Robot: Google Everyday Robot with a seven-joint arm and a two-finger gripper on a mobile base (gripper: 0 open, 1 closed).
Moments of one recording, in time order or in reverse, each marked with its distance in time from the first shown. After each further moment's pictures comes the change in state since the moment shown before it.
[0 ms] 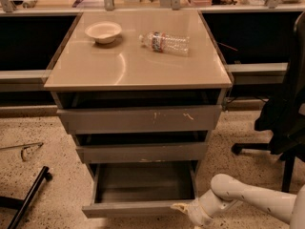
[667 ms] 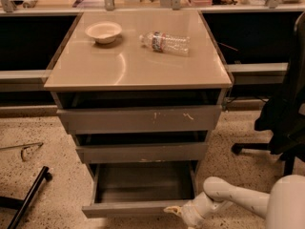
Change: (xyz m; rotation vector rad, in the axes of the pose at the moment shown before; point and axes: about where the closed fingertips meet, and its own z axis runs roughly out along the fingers) arm 0.021 -0.018 0.039 -0.057 -0.079 -0.015
